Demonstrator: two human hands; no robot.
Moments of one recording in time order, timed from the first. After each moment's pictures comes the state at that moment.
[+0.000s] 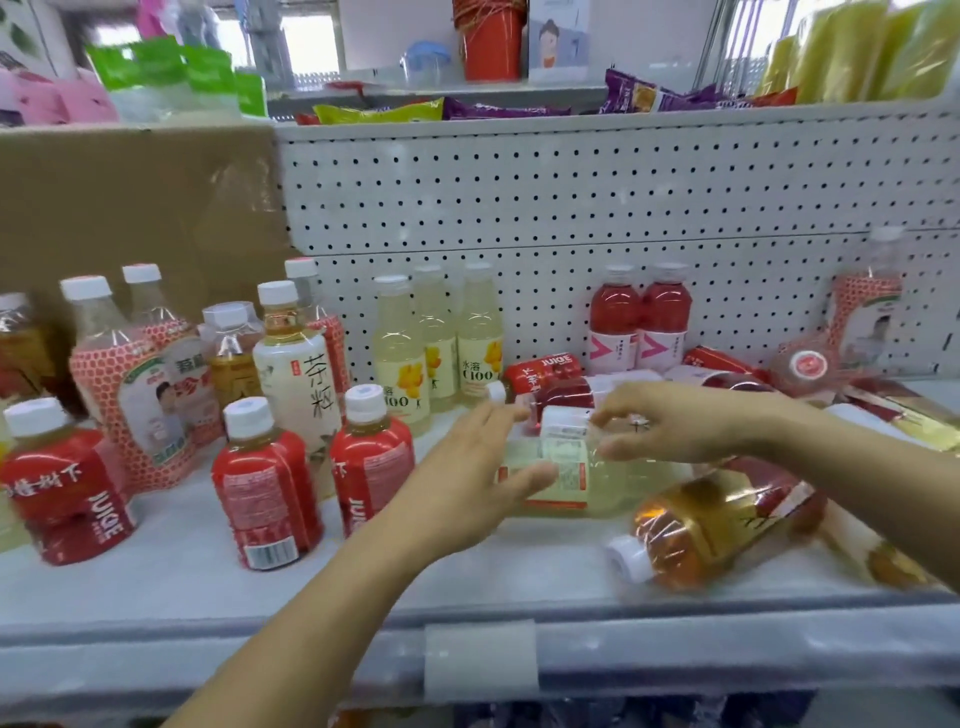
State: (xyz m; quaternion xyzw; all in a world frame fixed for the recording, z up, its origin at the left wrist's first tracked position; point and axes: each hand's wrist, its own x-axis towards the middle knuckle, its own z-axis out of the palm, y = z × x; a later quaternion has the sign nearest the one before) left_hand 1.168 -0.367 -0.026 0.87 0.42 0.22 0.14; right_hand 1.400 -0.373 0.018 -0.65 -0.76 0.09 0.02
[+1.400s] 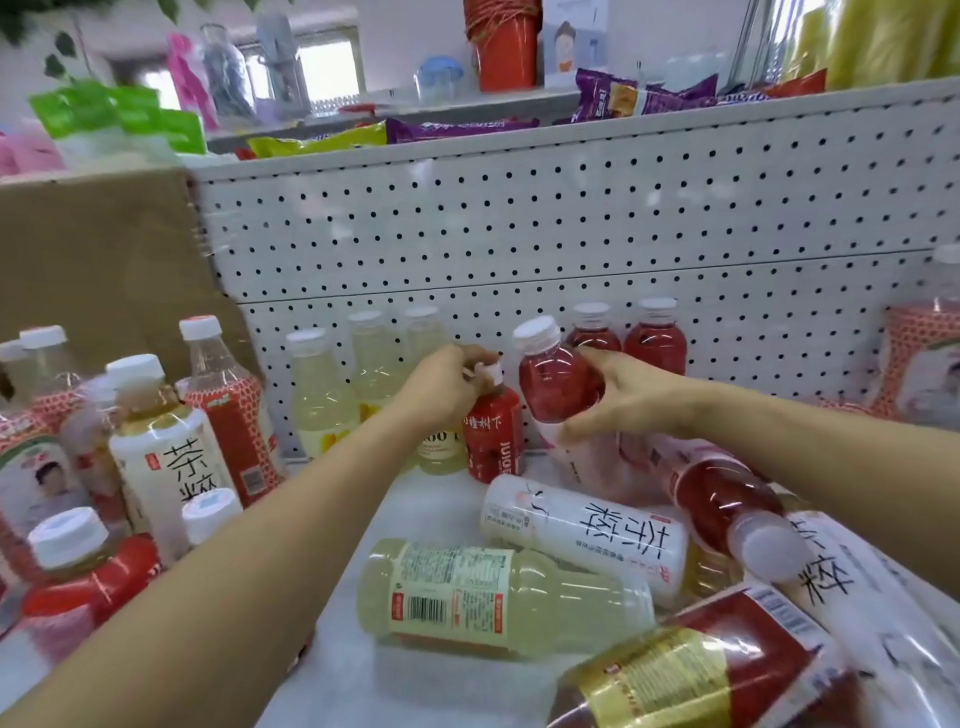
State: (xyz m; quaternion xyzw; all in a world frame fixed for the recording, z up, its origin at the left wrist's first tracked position) left_hand 1.264 -0.195 0.028 0.77 0.52 0.30 0.19; right_hand 1.483 -0.241 0.024 -0.54 -0.73 0.30 0.28
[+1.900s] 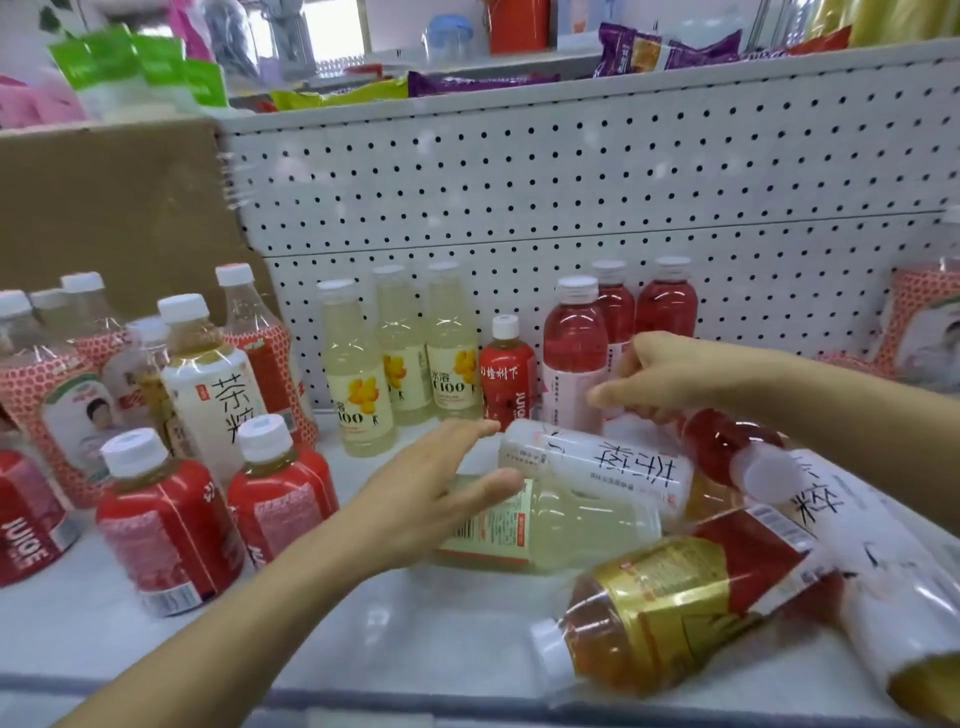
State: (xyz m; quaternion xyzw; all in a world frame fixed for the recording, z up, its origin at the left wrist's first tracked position) left_hand 1.204 -0.331 -0.027 0.85 0.47 0.18 0.17; right_hand 1.464 -0.301 0.033 -0.67 -0.69 0.22 0.14
